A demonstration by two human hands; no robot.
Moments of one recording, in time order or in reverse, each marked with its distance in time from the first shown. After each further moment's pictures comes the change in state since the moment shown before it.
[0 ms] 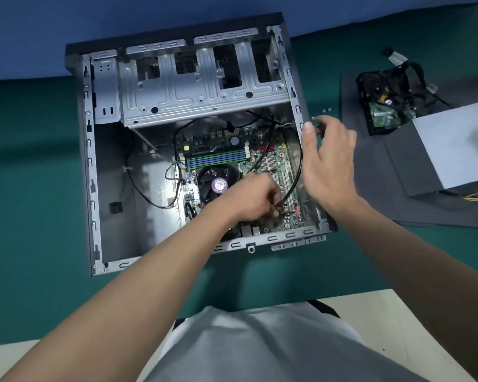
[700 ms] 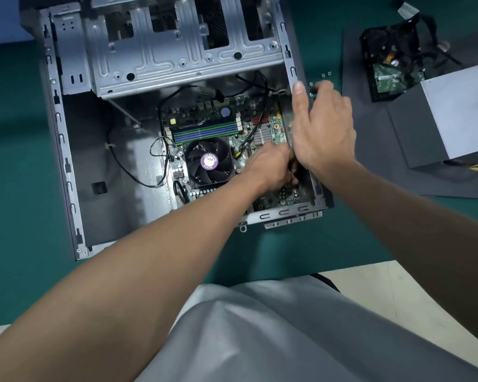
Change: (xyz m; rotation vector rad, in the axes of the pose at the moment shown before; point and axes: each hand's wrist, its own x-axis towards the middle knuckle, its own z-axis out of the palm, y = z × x) left_hand 0.046 0.015 0.031 0.166 0.229 0.053; right_hand 0.011 -0.003 0.005 -0.196 -0.058 0.101
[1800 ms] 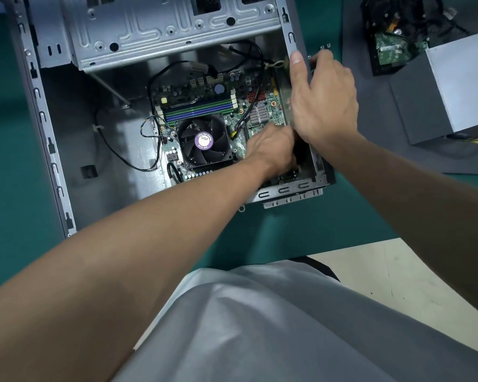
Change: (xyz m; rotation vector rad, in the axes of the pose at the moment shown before) left_hand 0.002 0.003 0.022 0.164 0.023 -0.029; right_hand 0.002 0.005 0.004 -0.014 0.017 0.014
